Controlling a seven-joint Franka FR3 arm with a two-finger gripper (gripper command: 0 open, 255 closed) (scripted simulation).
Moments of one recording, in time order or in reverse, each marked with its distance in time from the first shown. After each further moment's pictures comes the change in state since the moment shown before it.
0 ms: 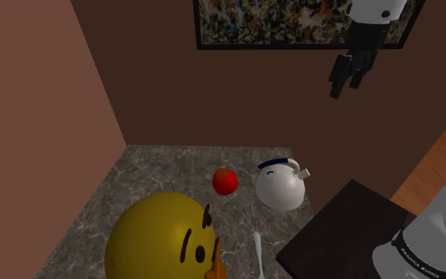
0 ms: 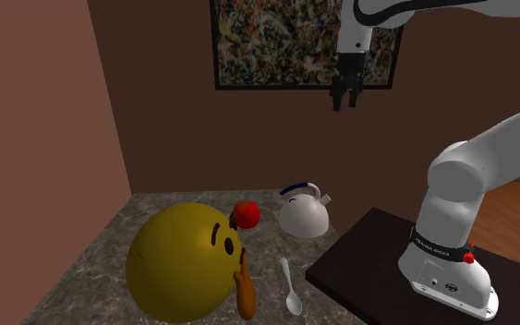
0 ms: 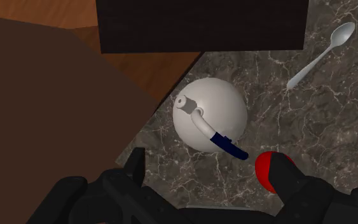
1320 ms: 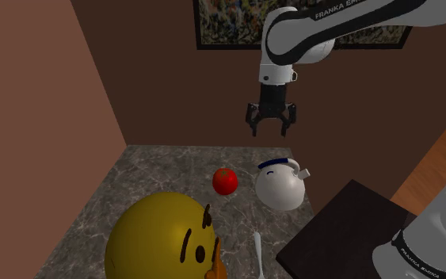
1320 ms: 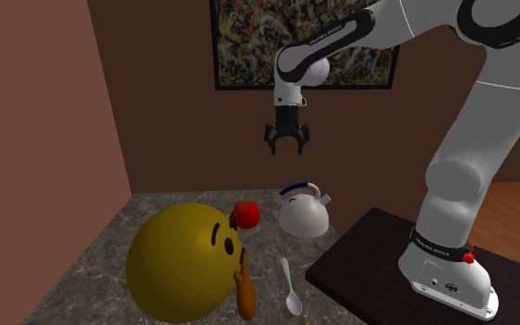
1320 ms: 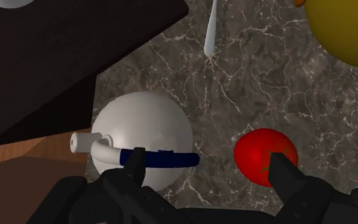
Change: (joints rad) arm -0.038 0.605 0.191 0.136 0.248 0.282 0.641
